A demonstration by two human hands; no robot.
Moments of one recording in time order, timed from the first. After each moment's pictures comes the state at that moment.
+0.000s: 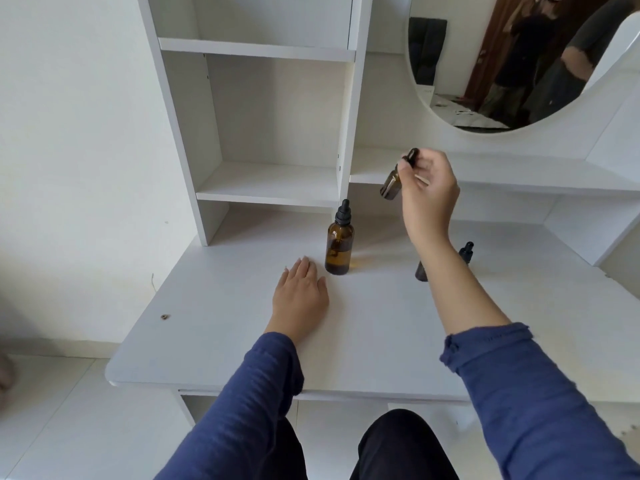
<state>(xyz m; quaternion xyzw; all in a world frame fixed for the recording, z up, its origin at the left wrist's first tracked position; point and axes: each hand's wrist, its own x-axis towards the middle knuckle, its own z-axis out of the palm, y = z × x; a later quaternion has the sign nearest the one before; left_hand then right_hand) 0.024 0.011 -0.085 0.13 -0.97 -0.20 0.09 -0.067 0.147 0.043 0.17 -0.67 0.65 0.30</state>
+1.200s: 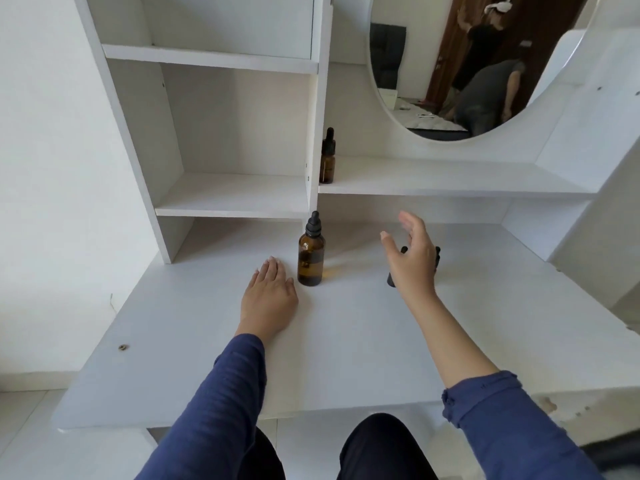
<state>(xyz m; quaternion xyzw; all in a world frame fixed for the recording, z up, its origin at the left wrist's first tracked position) -0.004 -0.006 -0.092 0.12 -0.98 -0.17 0.06 -0.068 0.195 -0.029 0.12 -0.80 0.53 0.24</state>
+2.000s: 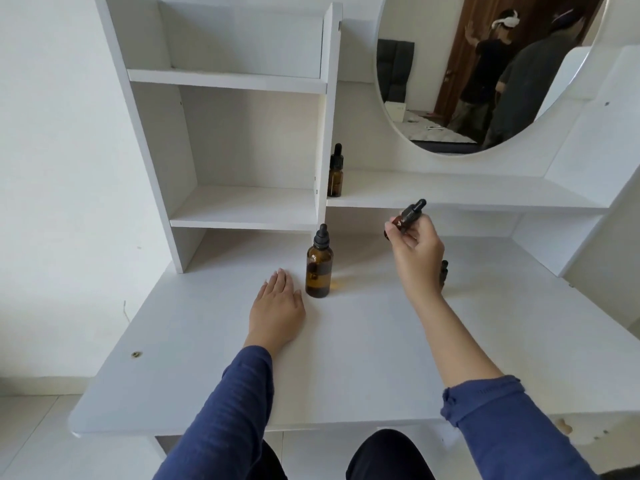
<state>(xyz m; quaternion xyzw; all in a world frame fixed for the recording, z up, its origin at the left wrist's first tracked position) -0.001 -0.006 -0.090 0.13 -0.97 -0.18 0.07 -0.071 0.181 -0.001 0.14 -0.71 0.65 0.23</state>
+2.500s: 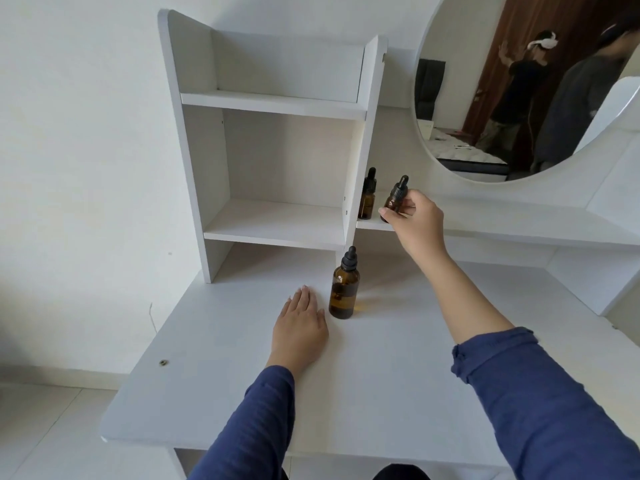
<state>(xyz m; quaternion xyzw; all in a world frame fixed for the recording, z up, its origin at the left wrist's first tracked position) 0.000 -0.006 -0.089 0.13 -0.97 -0.20 0.08 -0.116 0.134 0.061 0.20 -0.81 0.50 0.22</state>
